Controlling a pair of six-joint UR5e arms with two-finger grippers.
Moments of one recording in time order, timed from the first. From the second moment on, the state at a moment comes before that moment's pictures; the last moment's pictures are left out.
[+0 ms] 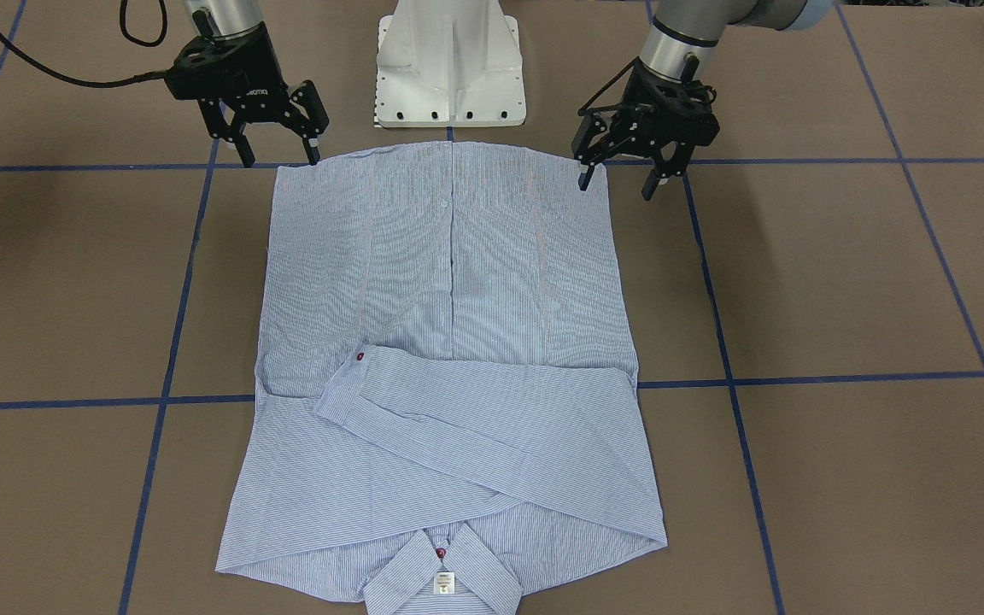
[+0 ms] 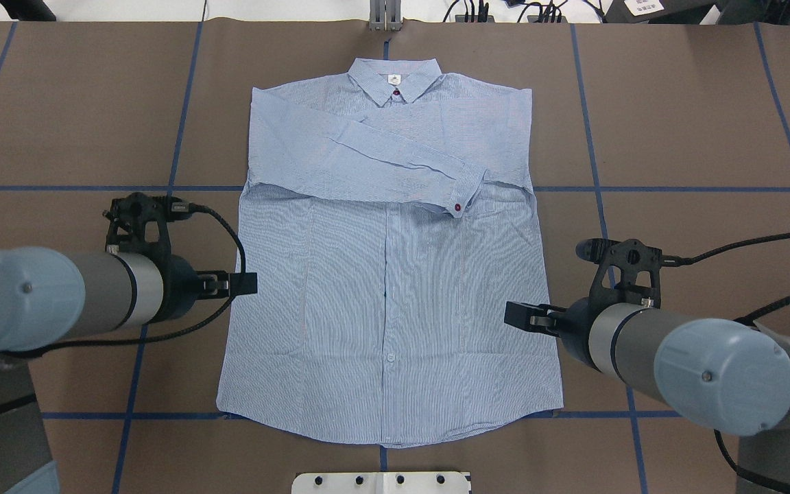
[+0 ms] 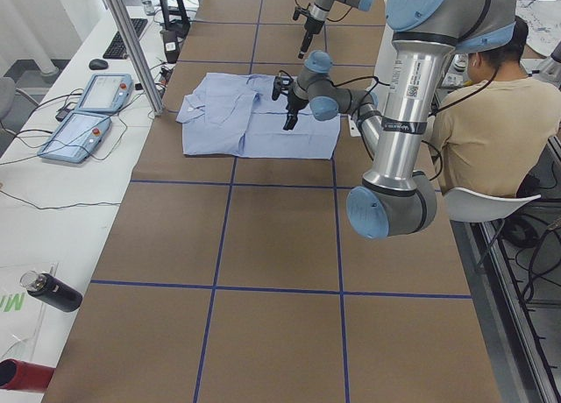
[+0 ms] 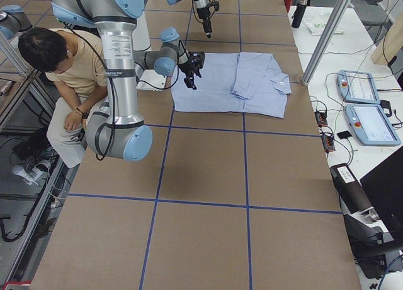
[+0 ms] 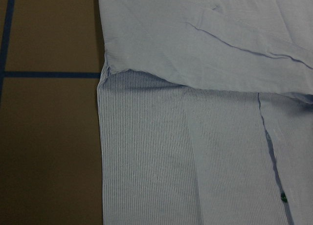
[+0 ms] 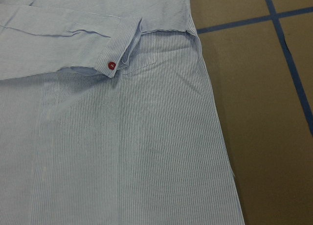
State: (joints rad) left arm -0.41 -1.74 -2.14 -1.86 -1.59 -1.33; right arm 0.27 -1.47 2.30 -1.46 1.41 1.52
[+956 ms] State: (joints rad) left arm -0.18 -1.66 -2.11 -1.86 -1.47 -1.57; right arm 0.23 -1.50 2.32 -1.47 1.36 1.55
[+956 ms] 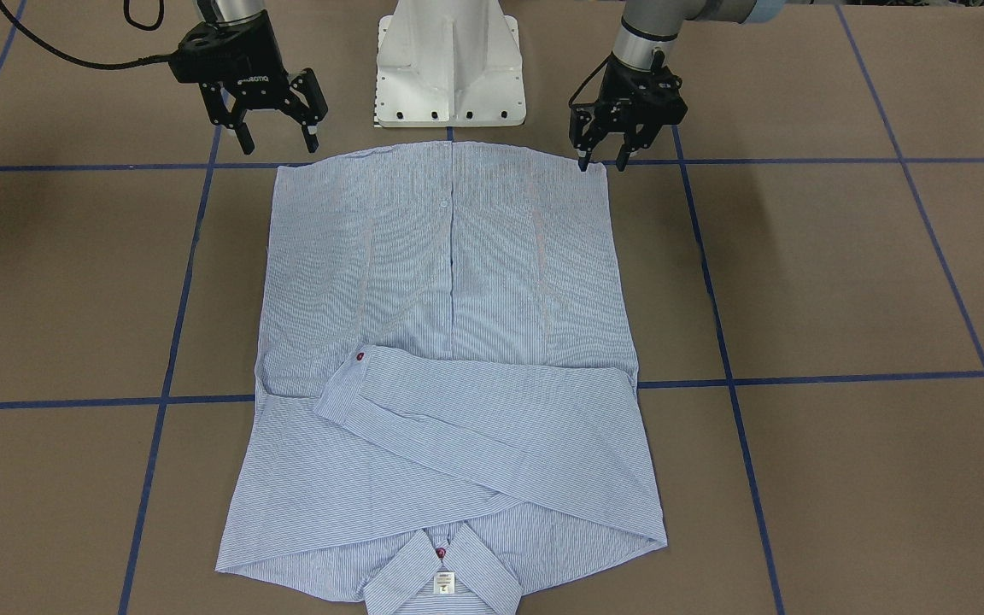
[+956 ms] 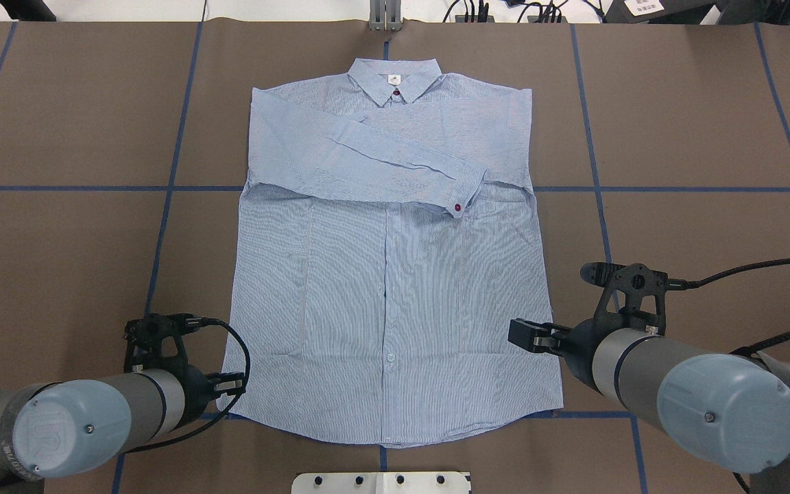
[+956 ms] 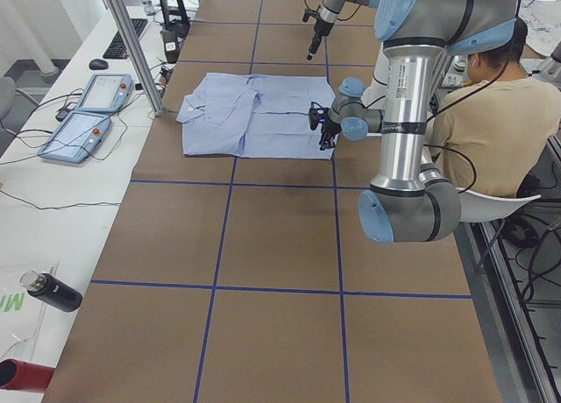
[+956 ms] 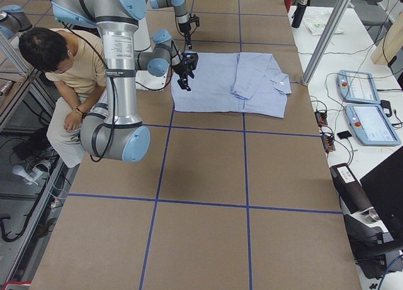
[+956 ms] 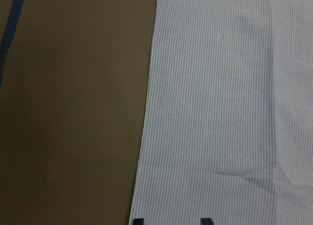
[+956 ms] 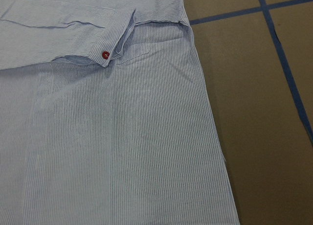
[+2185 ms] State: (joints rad) left arm -0.14 -1.66 -2.06 -1.86 -1.48 -1.58; right arm 0.22 -1.50 2.32 -1.47 1.35 1.56
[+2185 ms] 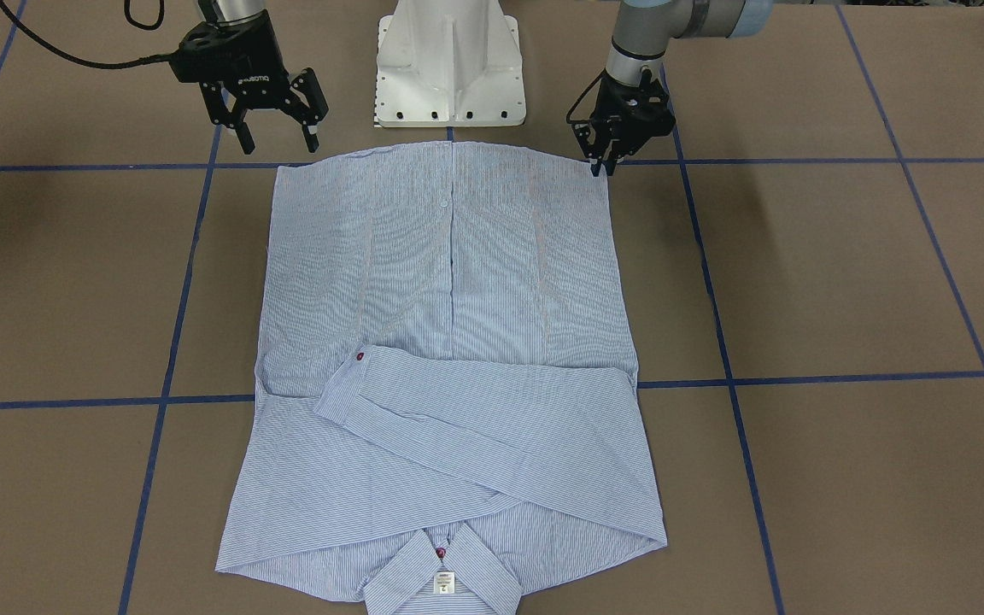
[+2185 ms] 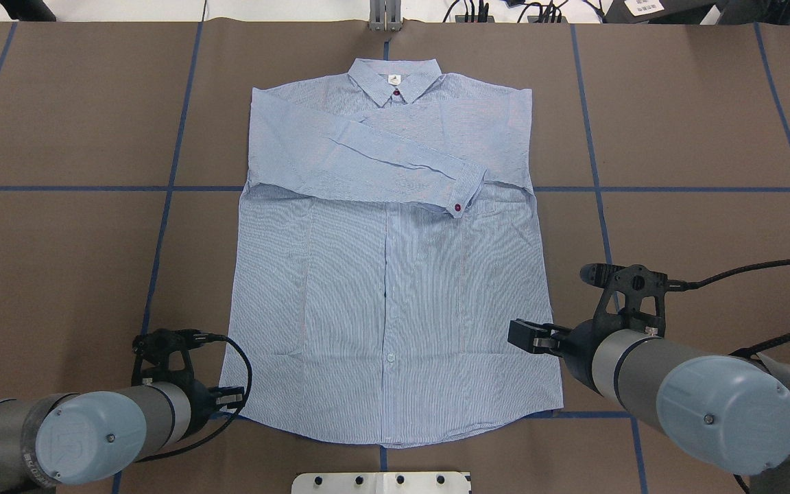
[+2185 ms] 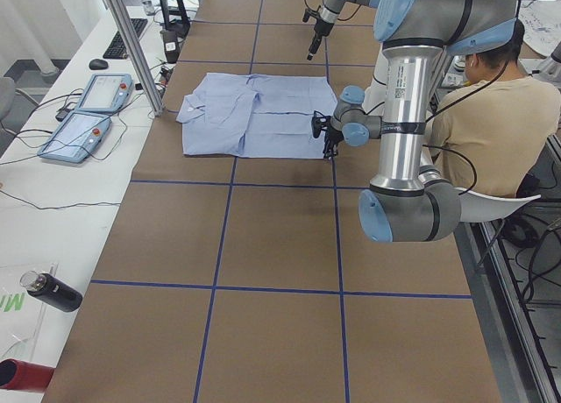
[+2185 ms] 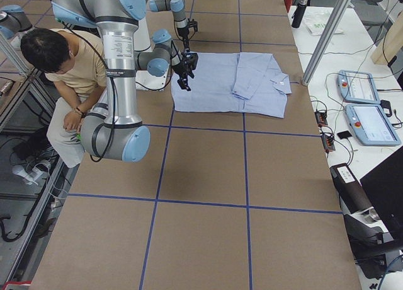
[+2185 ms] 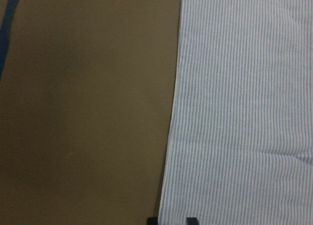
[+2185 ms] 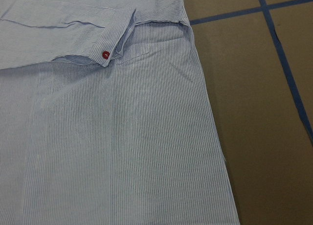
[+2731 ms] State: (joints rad) left arm -0.13 -1.65 -2.06 -1.86 -1.48 -1.58; right arm 0.22 -1.50 2.32 -1.47 1.35 1.56
